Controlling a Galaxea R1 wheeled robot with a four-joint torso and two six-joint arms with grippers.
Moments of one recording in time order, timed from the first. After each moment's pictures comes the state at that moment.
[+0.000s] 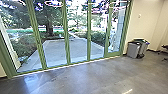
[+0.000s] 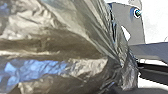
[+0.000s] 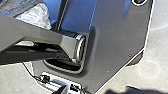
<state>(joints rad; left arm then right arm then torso) 1.51 3.04 -2.70 -0.24 0.13 0.28 -1.60 2.99 -2.66 -0.16 -0.07 0.07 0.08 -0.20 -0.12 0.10</state>
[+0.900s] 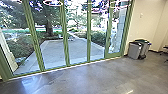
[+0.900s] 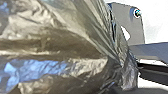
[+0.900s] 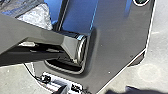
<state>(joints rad) 1.51 3.04 -2.70 -0.24 0.13 0.28 -1.60 2.99 -2.66 -0.16 -0.07 0.07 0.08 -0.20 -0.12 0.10</state>
